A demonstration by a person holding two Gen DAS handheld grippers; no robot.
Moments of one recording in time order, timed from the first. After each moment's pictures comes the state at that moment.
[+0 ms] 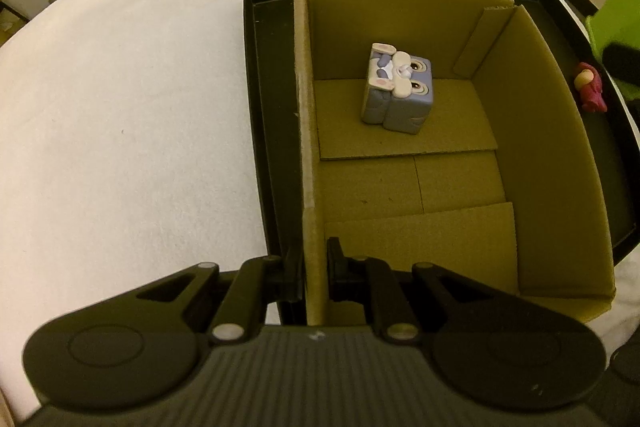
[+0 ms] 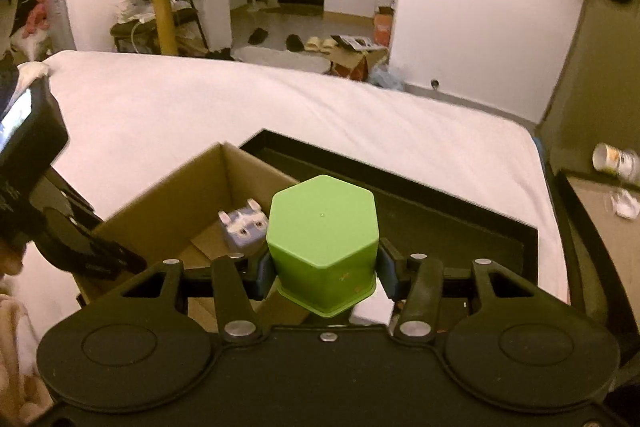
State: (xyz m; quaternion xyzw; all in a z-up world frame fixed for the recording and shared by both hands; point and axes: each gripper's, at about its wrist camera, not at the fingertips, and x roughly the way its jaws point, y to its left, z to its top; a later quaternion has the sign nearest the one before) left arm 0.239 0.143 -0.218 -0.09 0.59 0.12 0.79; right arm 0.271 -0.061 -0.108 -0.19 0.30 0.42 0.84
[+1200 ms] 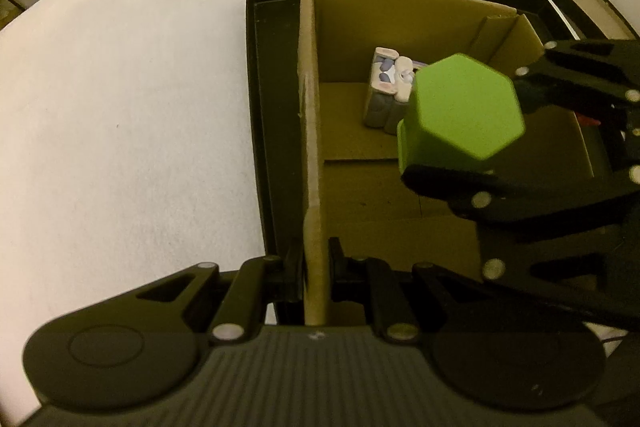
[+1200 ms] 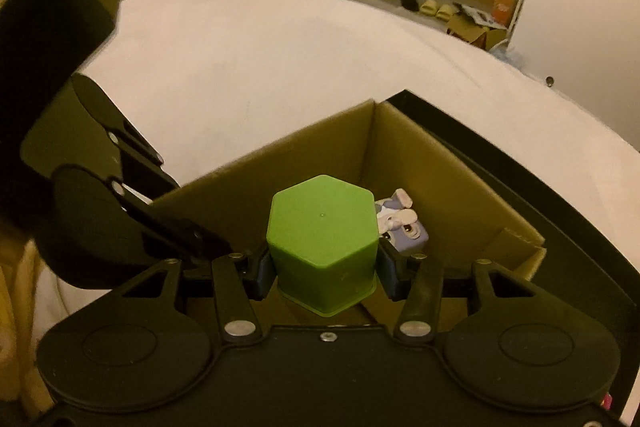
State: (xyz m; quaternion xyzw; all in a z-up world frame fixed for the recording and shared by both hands) left arm 0.229 0.158 -0.204 -0.12 0.58 0.12 0.79; right arm 0.250 0.038 -0.153 -0.28 0.34 0.53 0.72
